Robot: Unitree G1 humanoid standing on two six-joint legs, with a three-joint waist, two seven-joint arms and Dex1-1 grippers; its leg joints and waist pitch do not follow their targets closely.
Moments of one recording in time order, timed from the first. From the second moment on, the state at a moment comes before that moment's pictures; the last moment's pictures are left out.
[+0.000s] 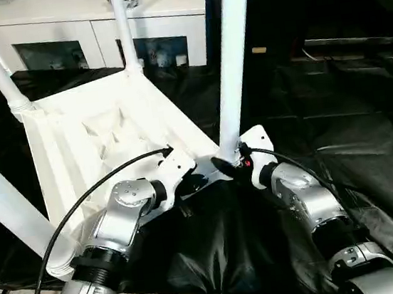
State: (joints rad) left arm -0.50 0.22 -0.23 0.43 0.09 0.26 -0.82; right arm -0.55 -0.08 0.05 0.68 0.04 0.10 0.58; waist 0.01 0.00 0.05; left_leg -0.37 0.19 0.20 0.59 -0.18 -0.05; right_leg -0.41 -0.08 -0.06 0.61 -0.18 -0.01
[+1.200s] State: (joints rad) left arm -0.47 0.39 -0.29 0.38 -0.02 0.18 -1.23; right arm -0.48 -0.34 0.20 0.50 0.11 0.13 1.23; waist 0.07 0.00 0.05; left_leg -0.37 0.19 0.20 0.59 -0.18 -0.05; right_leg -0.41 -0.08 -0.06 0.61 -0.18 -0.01
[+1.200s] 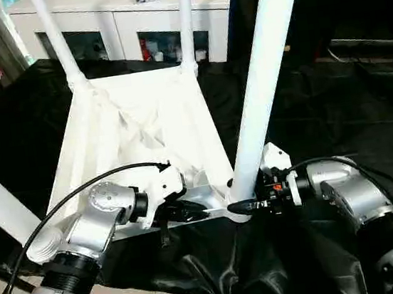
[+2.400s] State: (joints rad) left arm -0.47 0.33 -0.26 0.37 0.02 0.19 -1.08; right arm -0.54 -0.28 0.16 0.62 0.10 0.07 1.08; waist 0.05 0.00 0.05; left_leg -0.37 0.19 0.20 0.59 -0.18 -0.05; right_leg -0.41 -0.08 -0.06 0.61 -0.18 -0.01
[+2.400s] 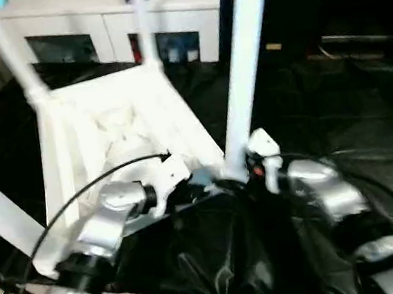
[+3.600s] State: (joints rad) left arm -0.55 0.15 -0.23 0.51 0.12 0.24 -0.70; right arm -0.61 -0.04 0.04 0.77 0.02 0.06 0.36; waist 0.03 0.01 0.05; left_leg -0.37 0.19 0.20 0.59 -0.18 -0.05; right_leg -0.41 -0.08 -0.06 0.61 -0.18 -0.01
